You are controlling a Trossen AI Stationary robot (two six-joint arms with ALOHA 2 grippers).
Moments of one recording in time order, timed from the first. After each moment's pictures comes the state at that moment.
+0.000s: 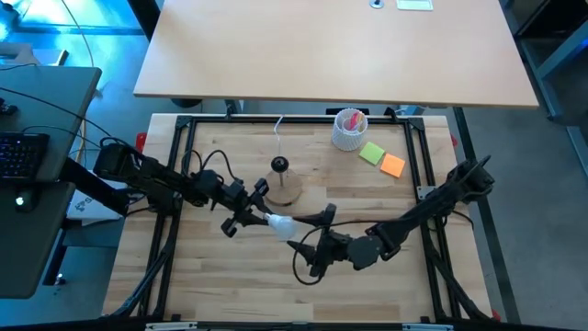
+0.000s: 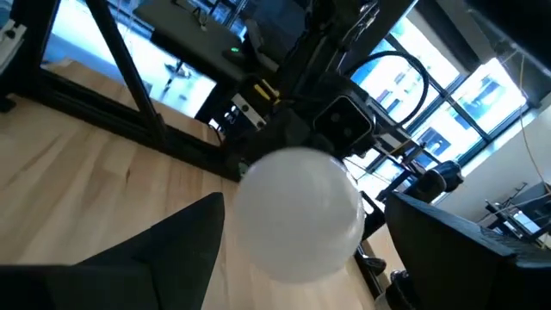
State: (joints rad) left arm -0.06 1.49 0.38 1.42 0.44 -0.26; right arm 0.56 1.71 1.19 0.40 0.86 -0.53
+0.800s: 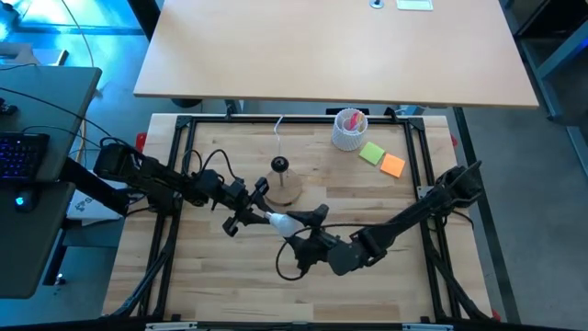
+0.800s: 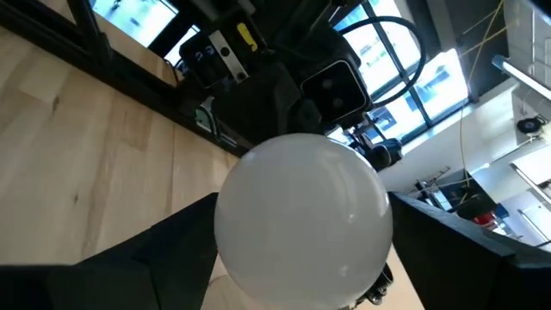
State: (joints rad) left arm -0.06 1.49 0.38 1.41 0.43 -0.26; right arm 0.53 1.83 1.33 0.27 1.01 -0.64
